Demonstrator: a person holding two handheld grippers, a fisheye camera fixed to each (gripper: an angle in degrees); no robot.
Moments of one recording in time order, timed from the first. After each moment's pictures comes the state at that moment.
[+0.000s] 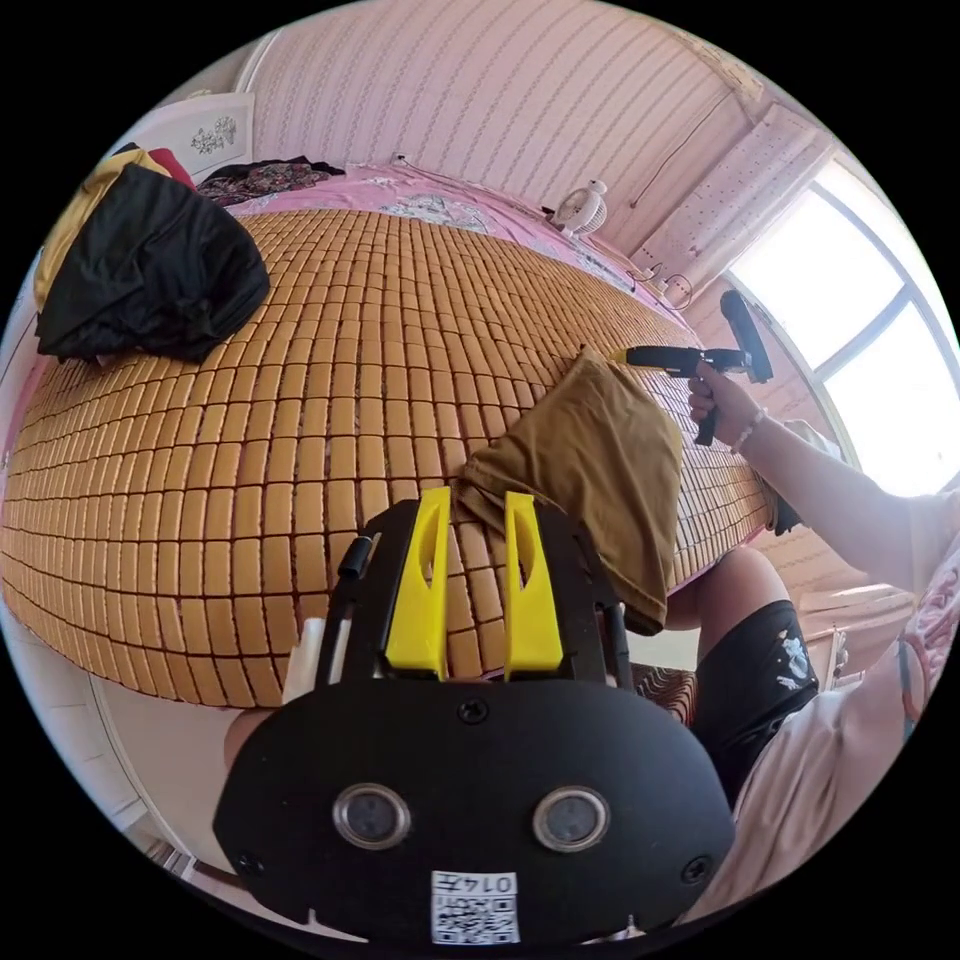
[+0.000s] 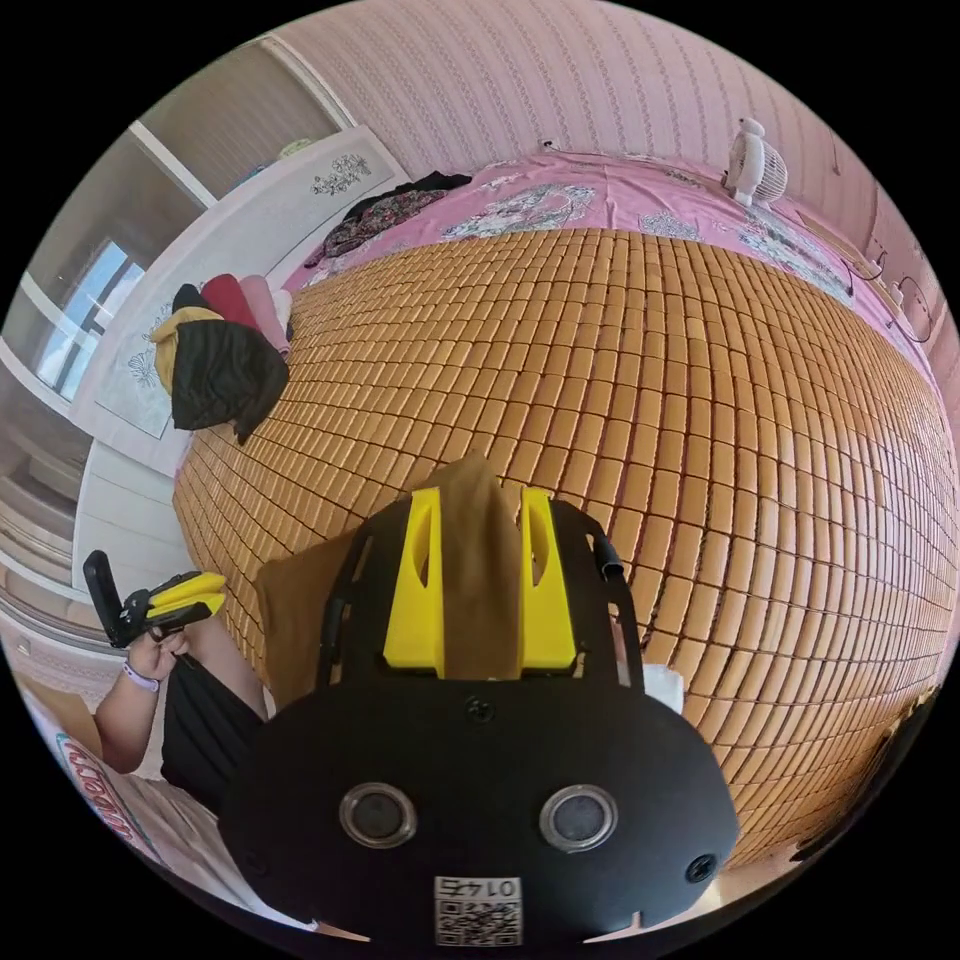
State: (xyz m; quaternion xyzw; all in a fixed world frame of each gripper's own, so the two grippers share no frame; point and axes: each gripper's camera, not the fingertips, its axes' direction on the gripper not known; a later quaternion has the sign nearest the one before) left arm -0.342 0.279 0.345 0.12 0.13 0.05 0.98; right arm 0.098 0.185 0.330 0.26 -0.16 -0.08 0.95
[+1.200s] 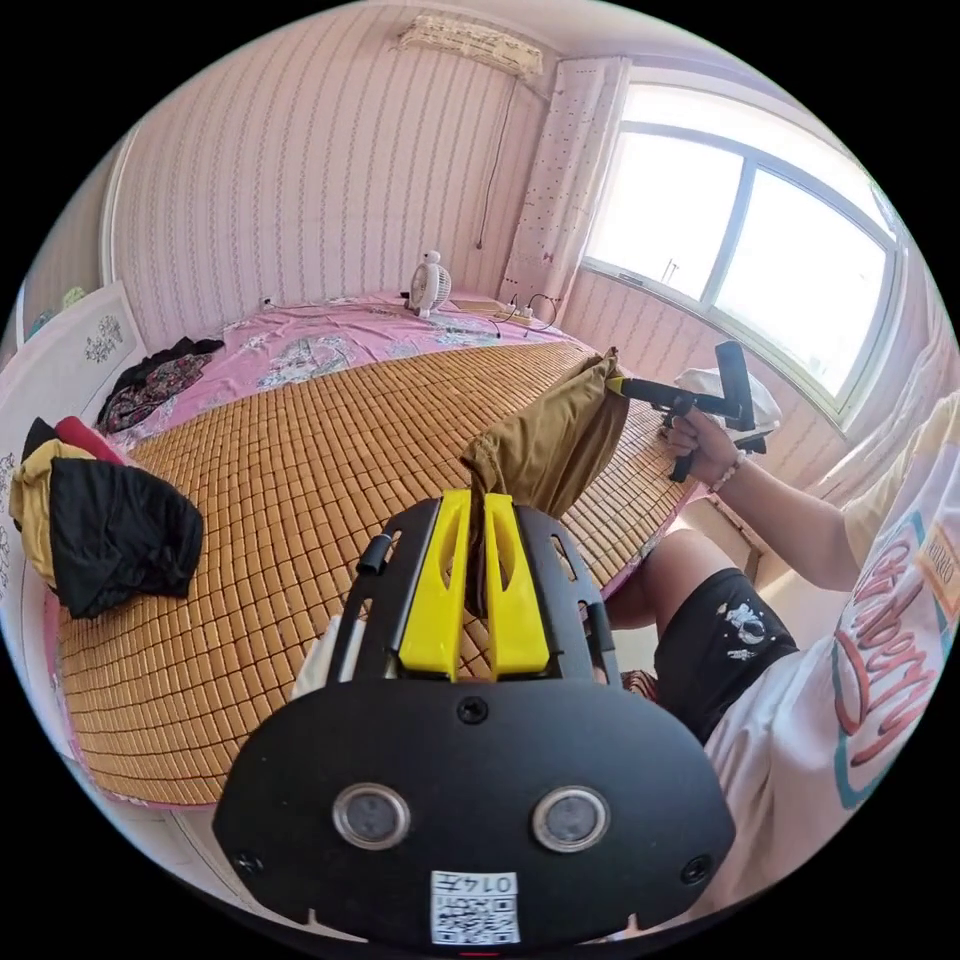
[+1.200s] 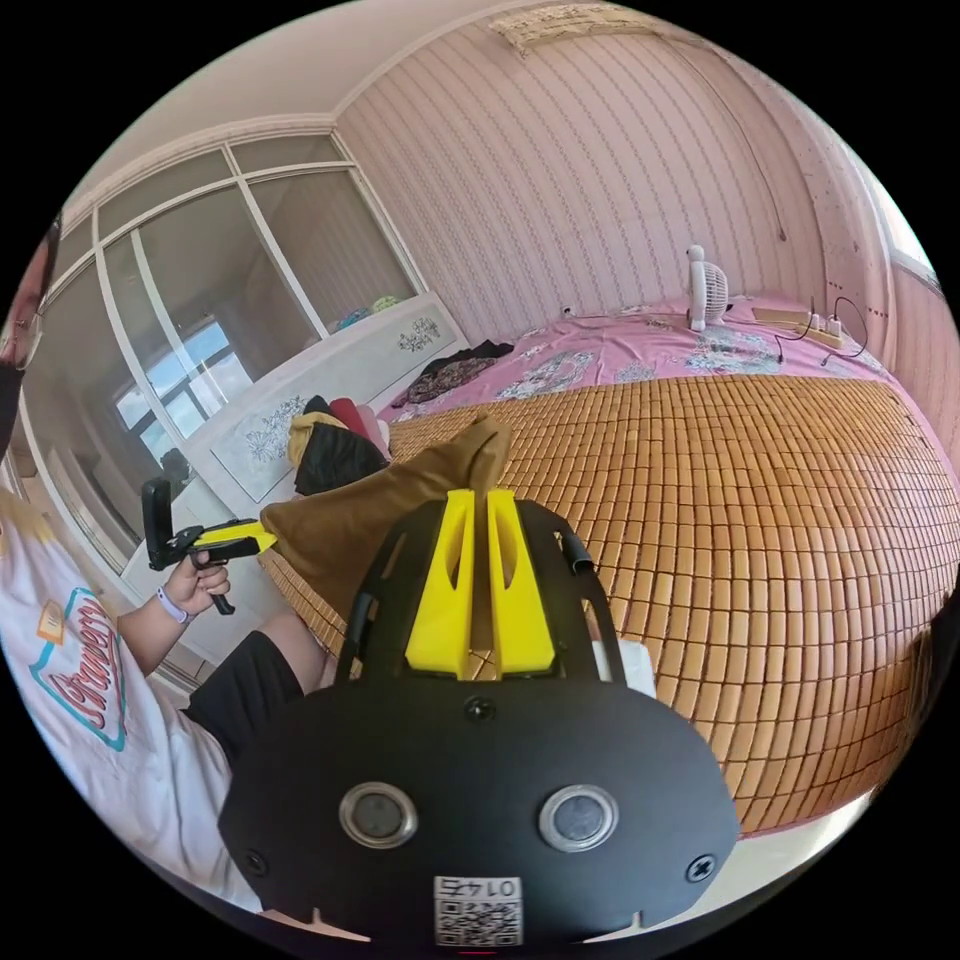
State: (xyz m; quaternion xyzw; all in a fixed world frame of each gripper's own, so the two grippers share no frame) left arm -0.204 0.269 0.187 0.24 0.14 0.26 0.93; right arm 0.130 0.401 0.285 0.48 -0.24 -0.08 0.84
